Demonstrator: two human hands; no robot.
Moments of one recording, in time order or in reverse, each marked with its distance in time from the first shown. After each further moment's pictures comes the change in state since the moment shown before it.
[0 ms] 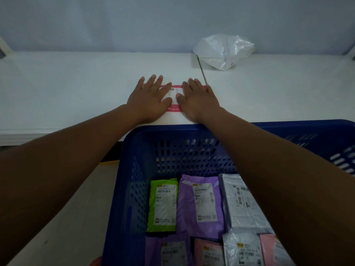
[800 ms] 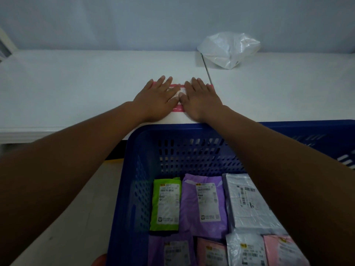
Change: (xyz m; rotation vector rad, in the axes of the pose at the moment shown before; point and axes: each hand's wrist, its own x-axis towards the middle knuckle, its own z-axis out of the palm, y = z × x) left_hand 0.000 0.004 -0.001 -0.017 -0.038 0.096; right_hand 0.000 -0.004 -0.003 -0.009 -0.058 -0.025
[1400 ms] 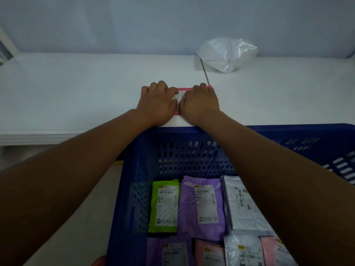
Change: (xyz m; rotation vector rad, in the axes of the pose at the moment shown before) left_hand -0.005 0.018 0.000 0.055 0.194 -0.121; right_hand -0.008 -0.013 -0.008 -0.225 0.222 0.009
